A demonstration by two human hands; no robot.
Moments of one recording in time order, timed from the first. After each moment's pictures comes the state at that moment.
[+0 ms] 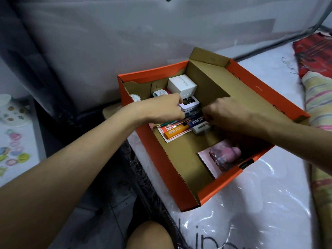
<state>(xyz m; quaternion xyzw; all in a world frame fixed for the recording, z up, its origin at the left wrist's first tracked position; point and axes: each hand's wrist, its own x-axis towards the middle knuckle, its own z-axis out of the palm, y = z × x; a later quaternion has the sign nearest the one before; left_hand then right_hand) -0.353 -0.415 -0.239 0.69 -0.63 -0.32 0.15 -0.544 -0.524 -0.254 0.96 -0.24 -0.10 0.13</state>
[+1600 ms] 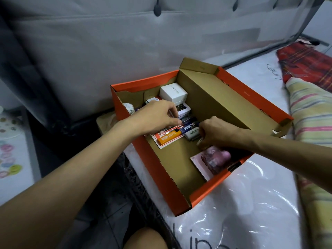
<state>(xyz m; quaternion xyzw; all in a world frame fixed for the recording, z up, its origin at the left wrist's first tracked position) -0.351 -0.415 -0.254 0.67 -0.66 -0.25 0.24 -0.559 -0.517 -0.280 0.91 -0.38 -0.15 -0.09</state>
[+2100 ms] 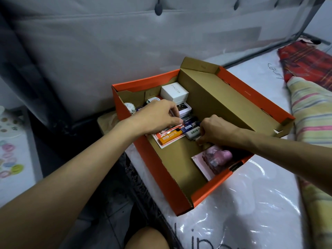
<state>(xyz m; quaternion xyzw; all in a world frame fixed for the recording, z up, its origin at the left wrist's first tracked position) -0.352 -0.416 -0.255 0.67 -0.66 -0.27 0.23 -0.552 -0.521 -0.287 0.91 -0.39 -0.14 -0.07</state>
